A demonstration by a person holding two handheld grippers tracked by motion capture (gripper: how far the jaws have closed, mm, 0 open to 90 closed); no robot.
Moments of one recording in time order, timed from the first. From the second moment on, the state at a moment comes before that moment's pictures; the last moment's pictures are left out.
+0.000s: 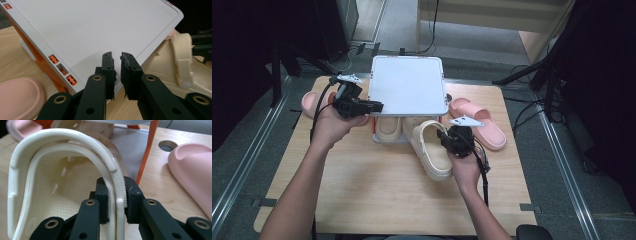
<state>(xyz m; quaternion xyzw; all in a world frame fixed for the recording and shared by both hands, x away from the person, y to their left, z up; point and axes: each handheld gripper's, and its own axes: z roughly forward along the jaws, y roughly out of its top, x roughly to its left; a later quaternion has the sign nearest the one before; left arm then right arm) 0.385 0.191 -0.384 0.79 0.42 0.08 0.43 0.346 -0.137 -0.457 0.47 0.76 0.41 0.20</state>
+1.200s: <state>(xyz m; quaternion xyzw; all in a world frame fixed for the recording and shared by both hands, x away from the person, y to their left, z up) 0.385 0.191 -0.385 0.80 0.42 0.08 0.43 0.338 -0.142 -0.464 0.46 0.76 0.44 0.14</state>
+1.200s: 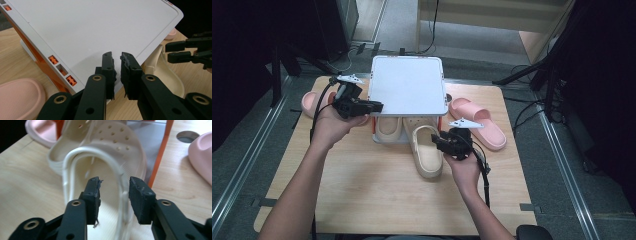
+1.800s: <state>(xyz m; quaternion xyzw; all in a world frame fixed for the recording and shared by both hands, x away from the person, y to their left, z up) 0.384 0.191 -0.385 0.80 0.41 0.09 0.43 0.276 -0.159 -0.479 0.41 0.79 0.45 0.11</state>
